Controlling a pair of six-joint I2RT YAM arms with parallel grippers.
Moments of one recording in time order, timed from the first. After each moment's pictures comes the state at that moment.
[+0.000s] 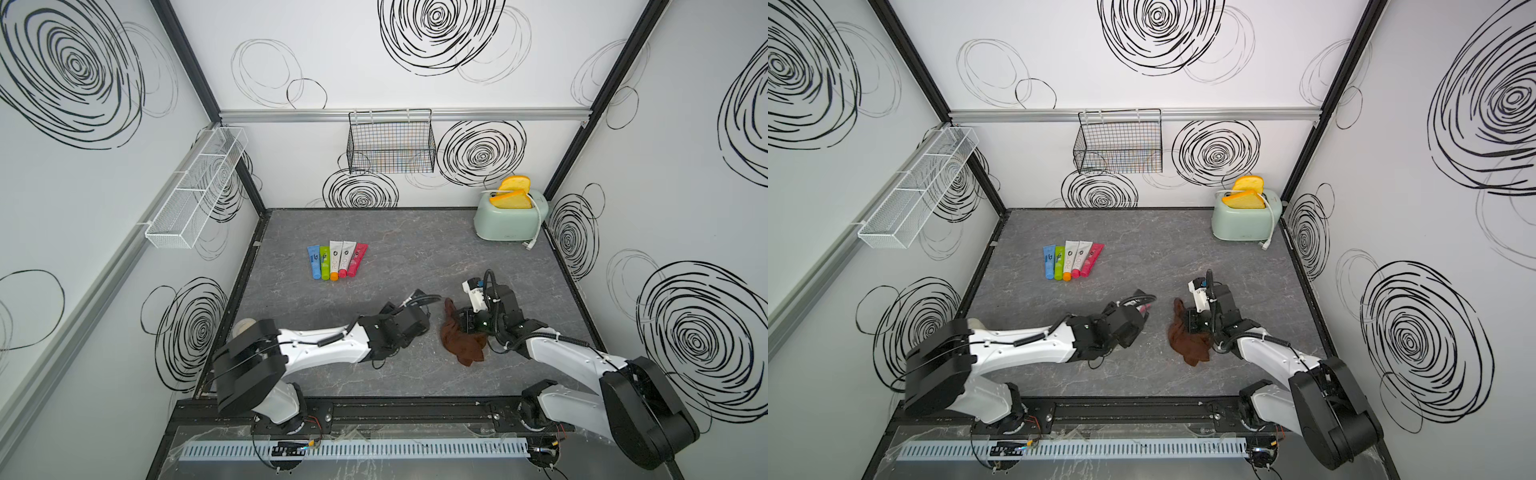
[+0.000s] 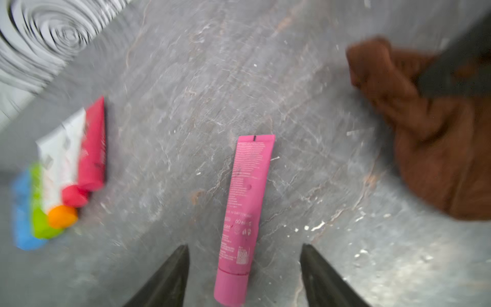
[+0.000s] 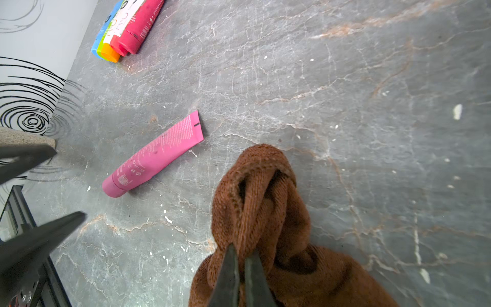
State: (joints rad) left arm -1.00 1.43 0.78 -0.23 -0.46 -0.25; right arm 0.42 1.18 0.38 0.03 -0.35 0.37
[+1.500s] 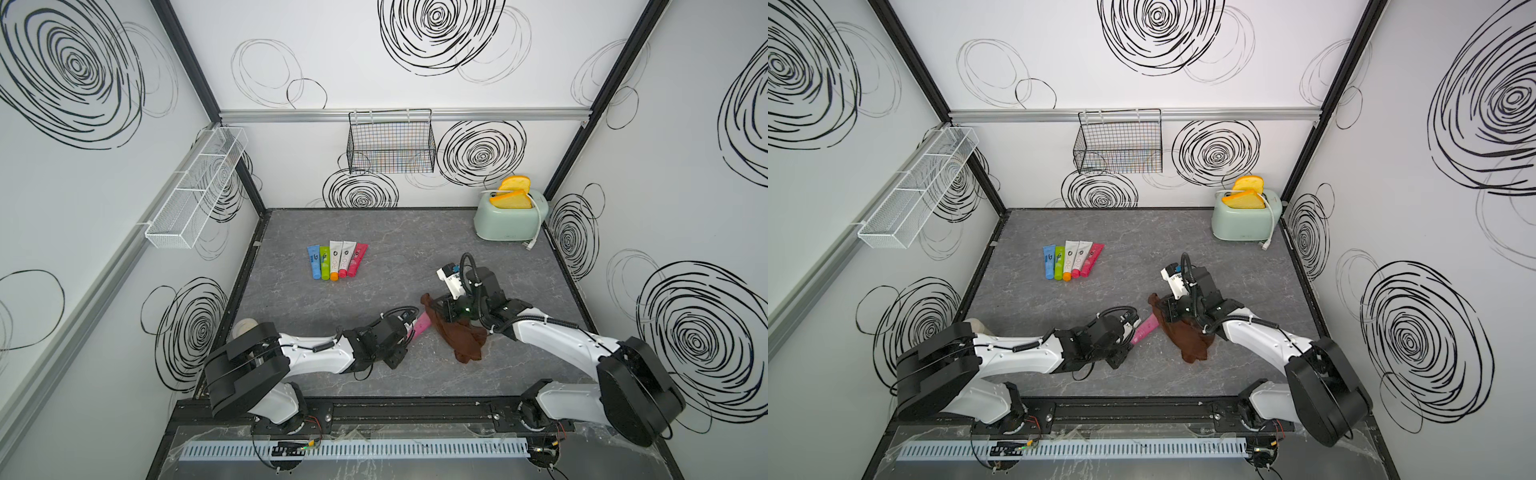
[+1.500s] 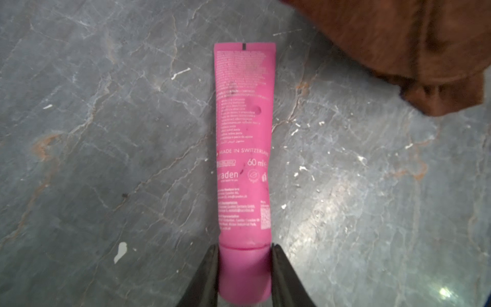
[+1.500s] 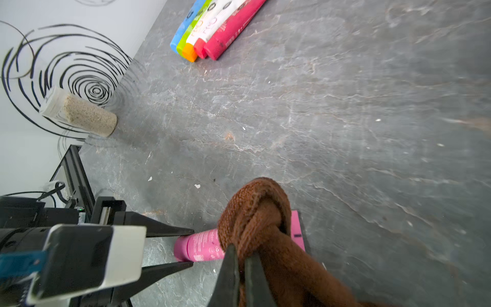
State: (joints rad) left arm -0.99 1.46 0.55 0.00 -0.09 -0.24; right arm 0.57 1.34 0.64 -0.05 -0.42 0.31
